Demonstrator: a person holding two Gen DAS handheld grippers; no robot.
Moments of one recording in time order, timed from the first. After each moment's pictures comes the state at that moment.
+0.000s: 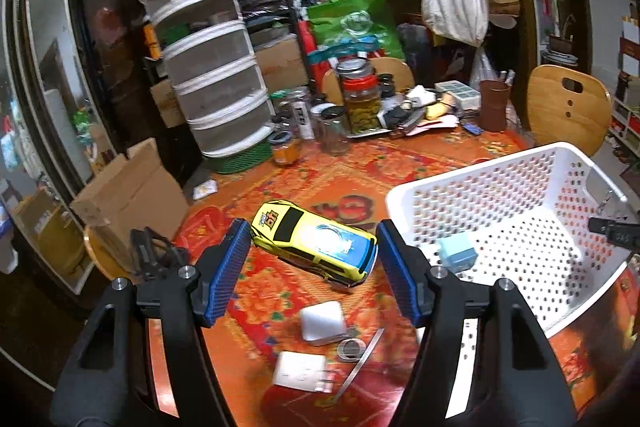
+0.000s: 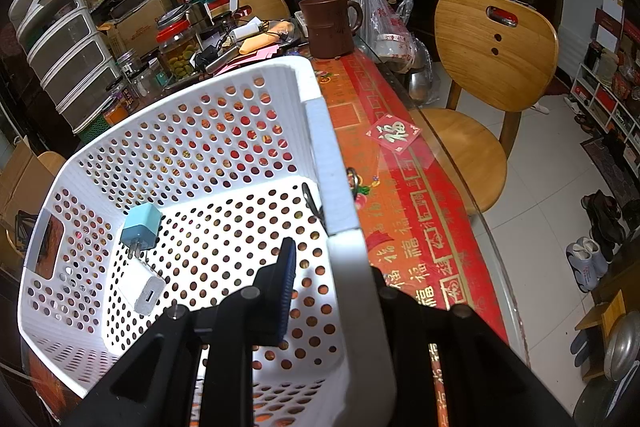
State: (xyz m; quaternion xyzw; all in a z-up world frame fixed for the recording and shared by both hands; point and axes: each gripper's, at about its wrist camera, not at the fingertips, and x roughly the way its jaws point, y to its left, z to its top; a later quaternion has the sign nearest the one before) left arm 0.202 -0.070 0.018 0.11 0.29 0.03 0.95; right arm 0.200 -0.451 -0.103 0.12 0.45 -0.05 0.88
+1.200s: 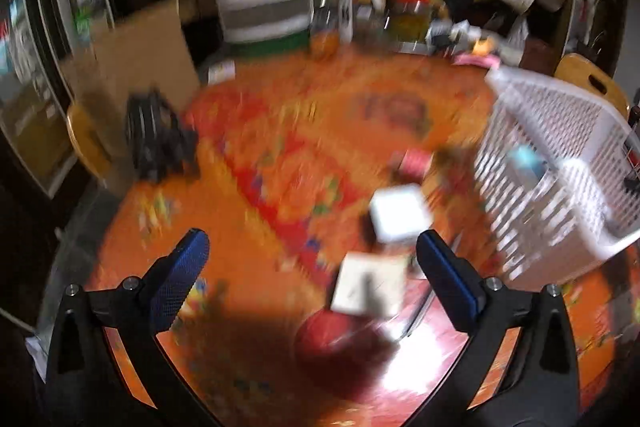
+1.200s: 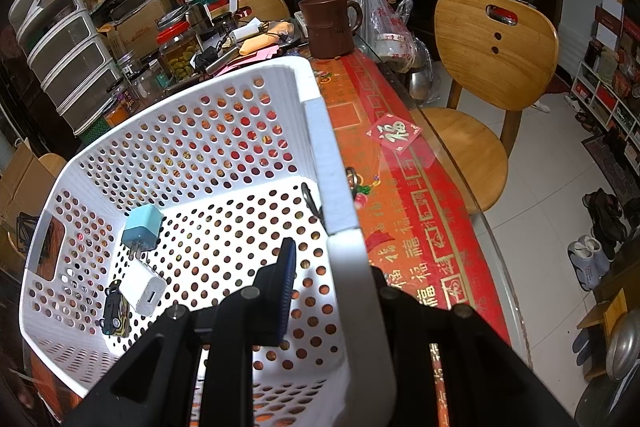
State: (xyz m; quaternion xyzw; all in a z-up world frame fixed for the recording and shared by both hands) left arm 0.197 0.060 -0.102 0.01 0.42 0.05 0.91; right arm 0.199 -0.448 -0.102 0.12 0.45 -0.05 0.89
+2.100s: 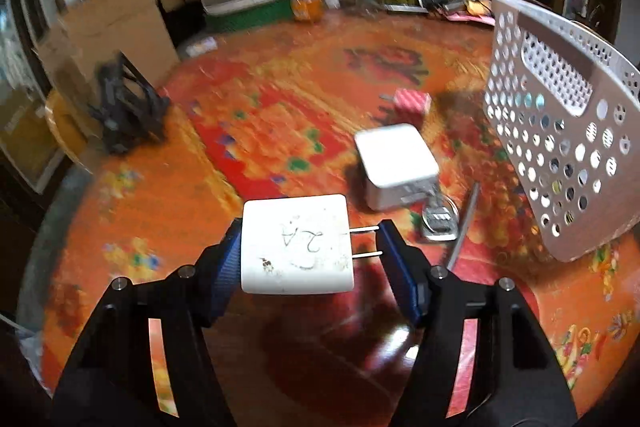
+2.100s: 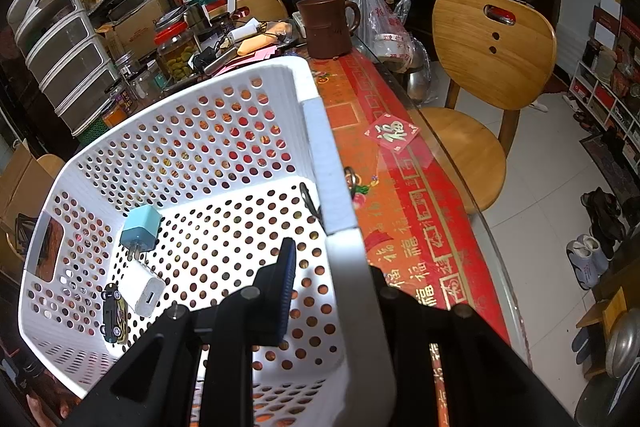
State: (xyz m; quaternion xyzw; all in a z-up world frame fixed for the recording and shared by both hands) left arm 0.197 0.035 -0.155 0.05 0.41 0.06 0.91; right arm 0.202 -0.450 -0.102 0.12 0.45 -0.05 0.88
